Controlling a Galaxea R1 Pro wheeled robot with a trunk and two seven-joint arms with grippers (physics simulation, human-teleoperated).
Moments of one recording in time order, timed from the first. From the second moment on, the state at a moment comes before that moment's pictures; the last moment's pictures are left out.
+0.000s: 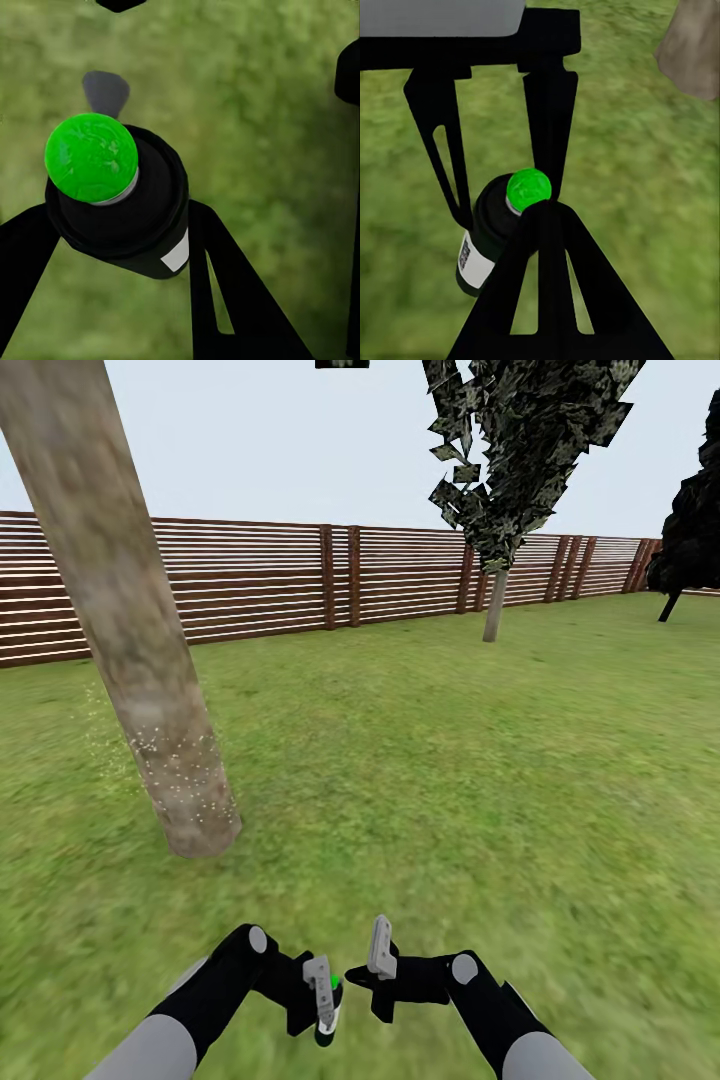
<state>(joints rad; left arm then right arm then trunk) -0.57 -0.03 -0.26 -0.68 -0.72 0.10 -1.07 -0.55 0.13 0.03 -0.54 0.65 -0.43 0.92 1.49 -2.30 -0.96</state>
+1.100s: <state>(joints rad) -0.57 0.13 -0.26 -0.67 -0.84 0.11 -1.06 -0.55 0.13 0.03 -0.53 0.65 -0.43 0.92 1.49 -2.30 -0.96</state>
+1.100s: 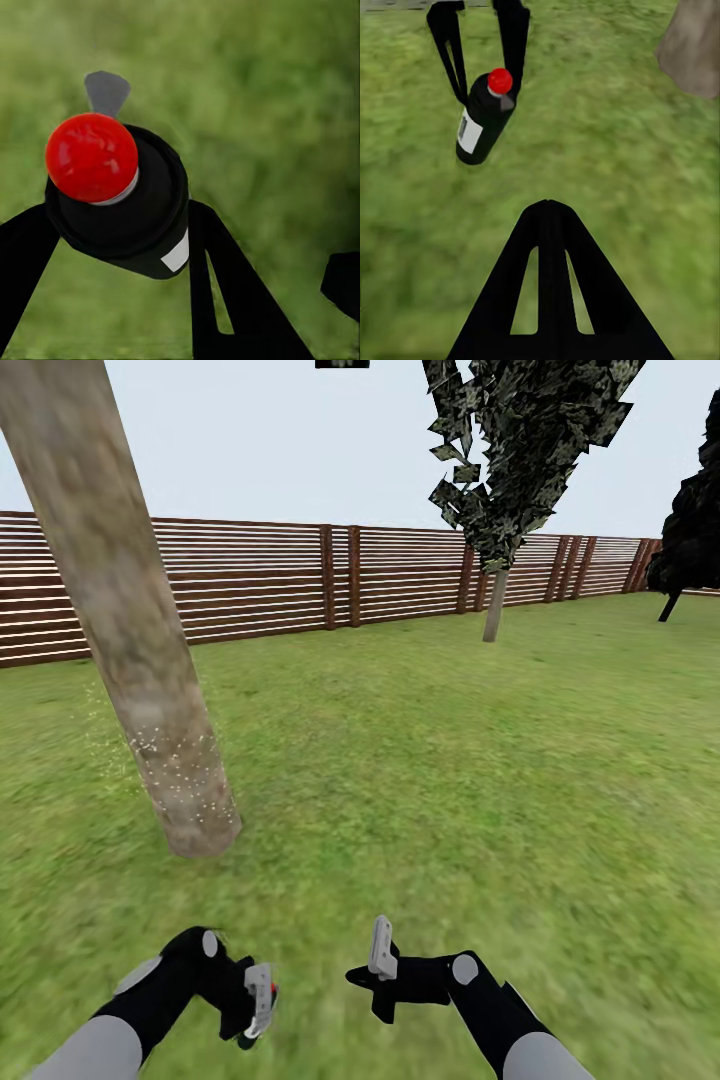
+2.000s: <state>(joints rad) -0.35 0.26 0.59 -0.09 -0.20 -0.62 -0.20 -0.40 0.06 -0.32 -0.06 0.65 -0.99 -0.34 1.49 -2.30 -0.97</state>
